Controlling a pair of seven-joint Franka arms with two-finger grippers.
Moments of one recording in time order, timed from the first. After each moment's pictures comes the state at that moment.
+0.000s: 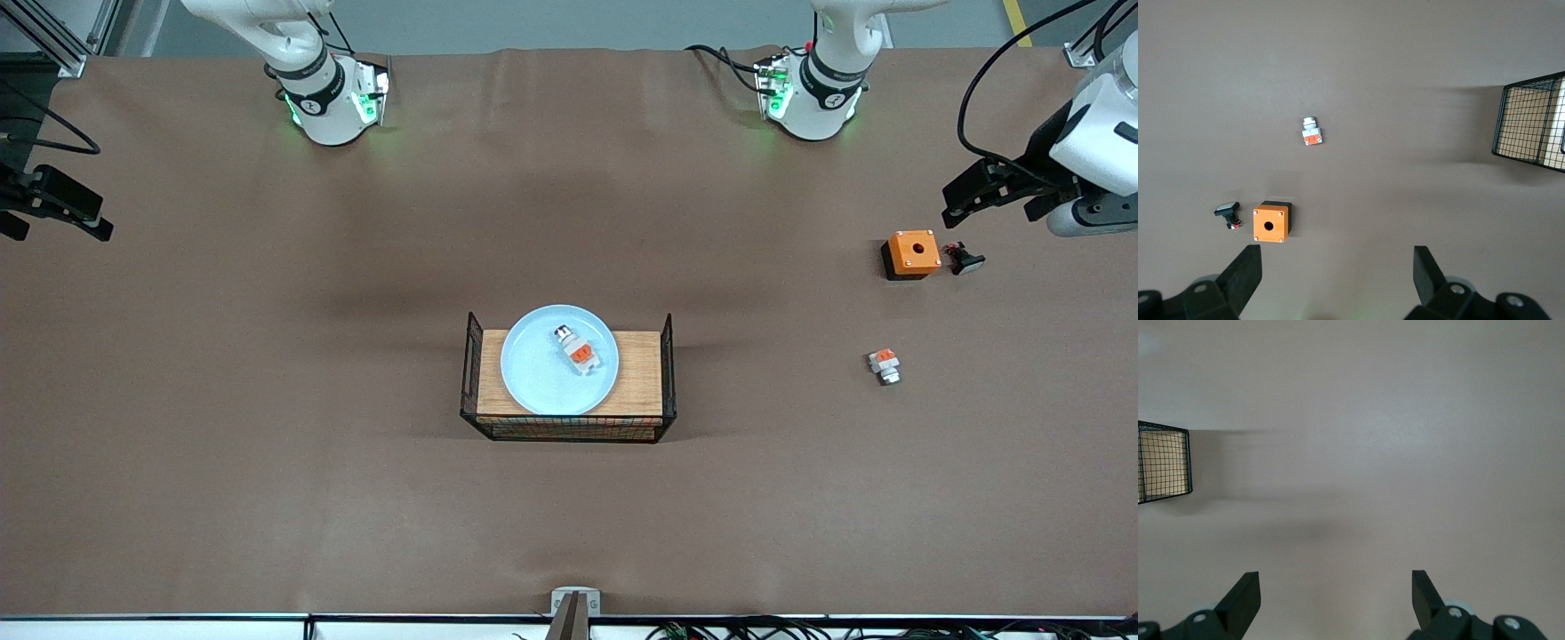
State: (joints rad) left arm 0.06 -0.04 -0.18 -1.57 0.01 1.53 -0.19; right arm 0.02 0.01 -0.06 -1.46 0.01 1.50 -0.02
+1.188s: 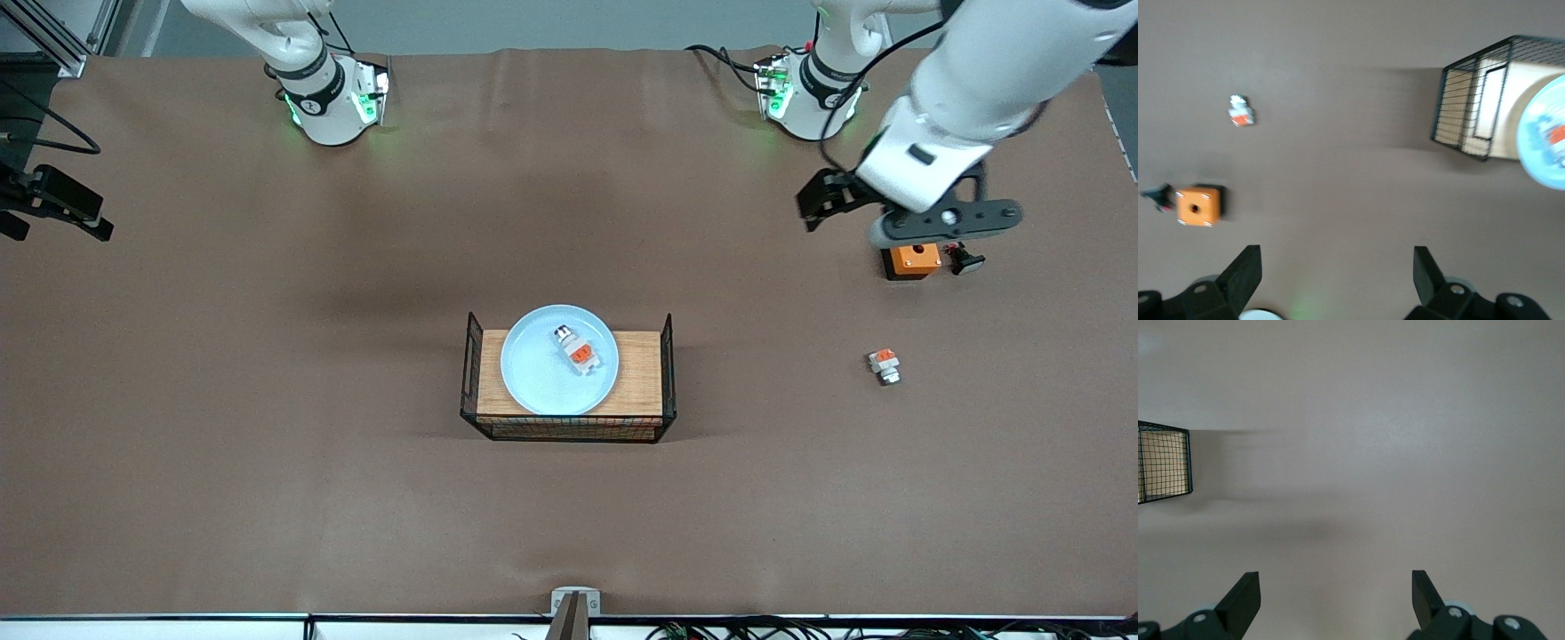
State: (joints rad) left arm -0.06 0.10 -0.38 -1.47 0.01 1.53 -0.57; right arm 0.02 0.01 -0.05 -1.46 0.01 1.50 -0.02
